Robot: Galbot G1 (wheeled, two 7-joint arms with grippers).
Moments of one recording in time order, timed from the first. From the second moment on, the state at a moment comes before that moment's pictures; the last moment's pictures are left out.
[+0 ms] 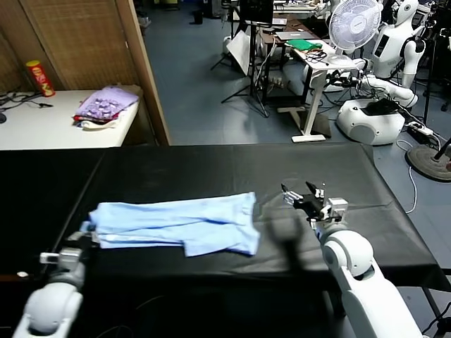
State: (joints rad) left arm 1.44 -1.00 -0.76 -1.85 -0.10 0.35 -0.08; right arm -1.06 1.17 0.38 1.90 0.54 -0.49 0.16
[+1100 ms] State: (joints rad) left arm 1.28 -1.33 -0.22 -2.05 -0.31 0.47 -0.16; right arm -1.15 1.19 0.41 1.96 0.47 -0.51 0.16
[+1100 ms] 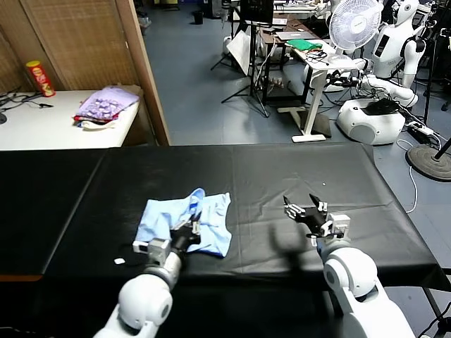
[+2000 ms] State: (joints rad) left arm 1.30 -1.38 -0.25 -2.04 -0.23 0.25 -0.04; right arm -0.97 1.20 0.17 1.85 0.42 -0.51 0.03
